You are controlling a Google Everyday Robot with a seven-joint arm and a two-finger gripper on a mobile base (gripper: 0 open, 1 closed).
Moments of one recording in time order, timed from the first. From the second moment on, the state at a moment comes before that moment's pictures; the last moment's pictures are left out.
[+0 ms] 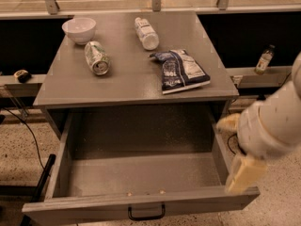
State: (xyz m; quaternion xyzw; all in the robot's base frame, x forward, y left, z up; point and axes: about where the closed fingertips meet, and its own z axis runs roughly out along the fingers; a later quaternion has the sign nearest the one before) arm 0.383 -0.179 0.828 -0.67 0.73 0.02 0.16
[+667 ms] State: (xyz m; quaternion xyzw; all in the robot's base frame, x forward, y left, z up) arm 0.280 -0.128 0.744 -0.72 0.66 0.08 0.20
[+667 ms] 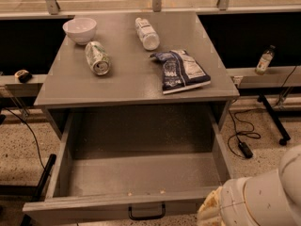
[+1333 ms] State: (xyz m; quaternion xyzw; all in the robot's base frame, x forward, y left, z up) arm 0.280 -0.129 0.727 -0.71 0.67 0.07 0.20
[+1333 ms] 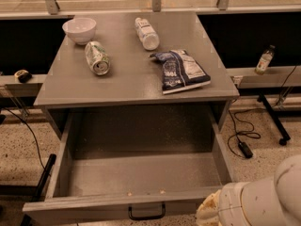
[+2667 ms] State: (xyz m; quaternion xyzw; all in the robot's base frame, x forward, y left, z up) arm 0.317 -0.107 0.615 -0.71 0.65 0.06 0.27
